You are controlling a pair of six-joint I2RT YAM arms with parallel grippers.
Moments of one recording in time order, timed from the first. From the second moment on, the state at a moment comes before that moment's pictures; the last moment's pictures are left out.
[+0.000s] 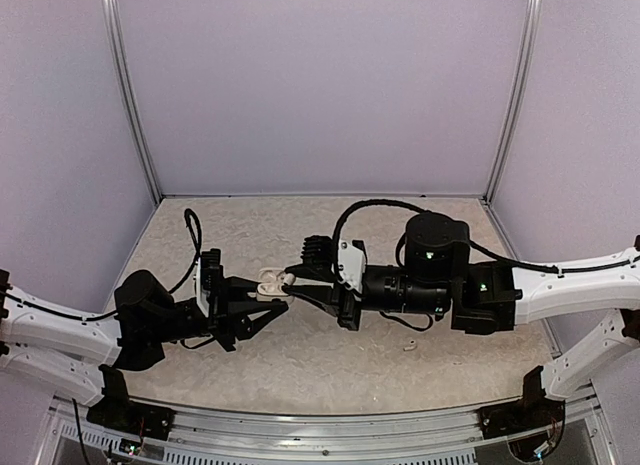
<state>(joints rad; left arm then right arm) -1.04 1.15 0.34 1.06 0.36 -0.07 1.28 1.36 1.00 0.27 -0.07 -0.39</state>
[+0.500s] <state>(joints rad) -1.04 1.14 0.34 1.06 0.36 -0.07 1.28 1.37 1.01 0.27 -0.06 -0.37</state>
